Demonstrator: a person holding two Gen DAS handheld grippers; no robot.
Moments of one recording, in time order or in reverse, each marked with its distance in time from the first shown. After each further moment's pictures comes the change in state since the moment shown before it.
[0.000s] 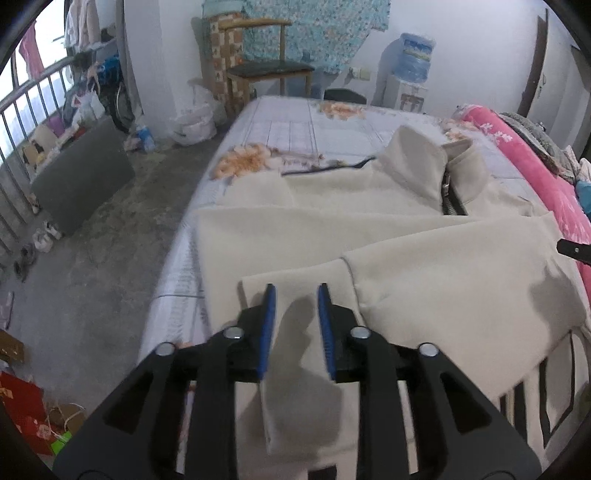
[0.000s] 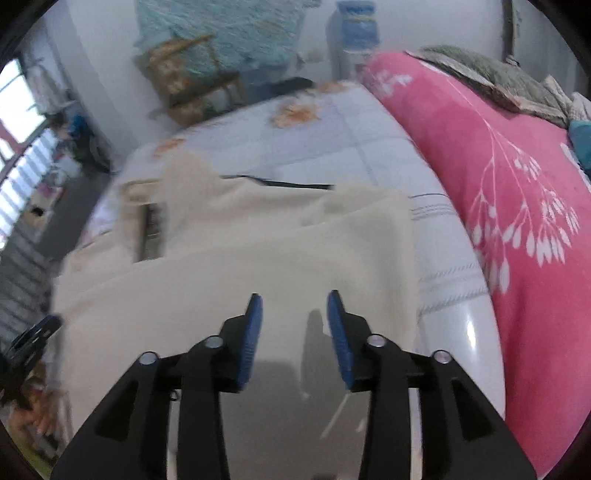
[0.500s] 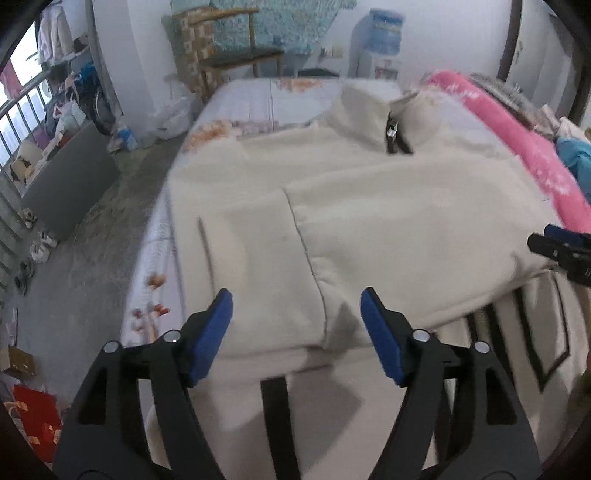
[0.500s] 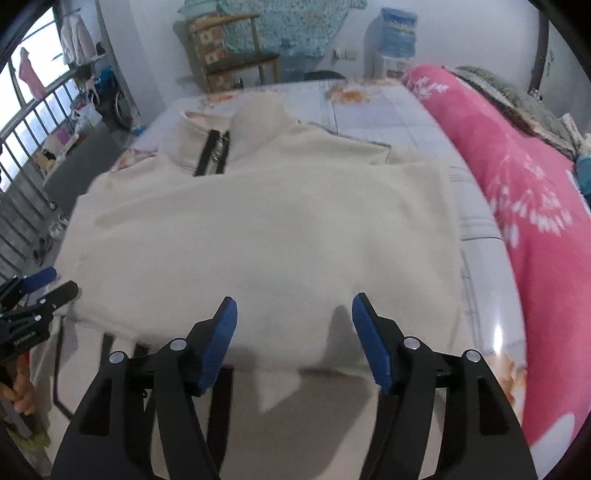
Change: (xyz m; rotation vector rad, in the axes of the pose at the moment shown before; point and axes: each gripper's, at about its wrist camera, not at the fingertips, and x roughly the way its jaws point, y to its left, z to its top) left arm -0.040 -0.036 -0.041 0.100 0.072 -0.022; right arm -0.024 0.054 -0.065 -0.153 0.029 -0.047
